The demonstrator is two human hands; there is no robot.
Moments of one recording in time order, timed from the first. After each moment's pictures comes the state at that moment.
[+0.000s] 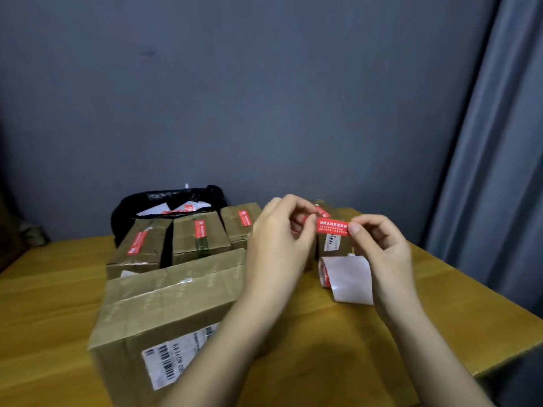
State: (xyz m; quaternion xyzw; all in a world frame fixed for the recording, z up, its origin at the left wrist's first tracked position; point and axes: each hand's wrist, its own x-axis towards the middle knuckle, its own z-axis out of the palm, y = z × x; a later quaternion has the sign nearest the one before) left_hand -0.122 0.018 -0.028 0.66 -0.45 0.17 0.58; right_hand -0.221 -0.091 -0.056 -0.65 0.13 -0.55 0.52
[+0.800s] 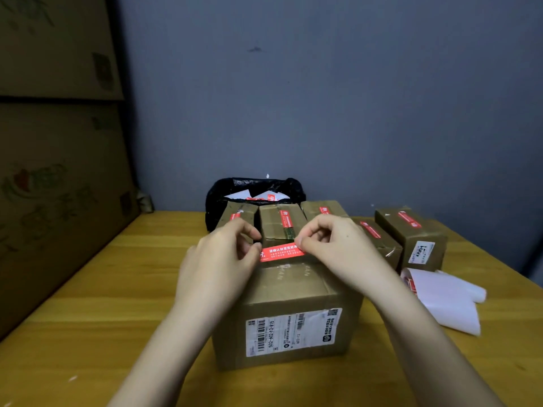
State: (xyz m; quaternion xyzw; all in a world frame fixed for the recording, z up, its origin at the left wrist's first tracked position) left_hand -0.051 0.181 -0.040 0.87 -0.26 0.16 0.38; right_hand -0.113 0.011 -0.026 -0.90 0.12 -0.24 0.34
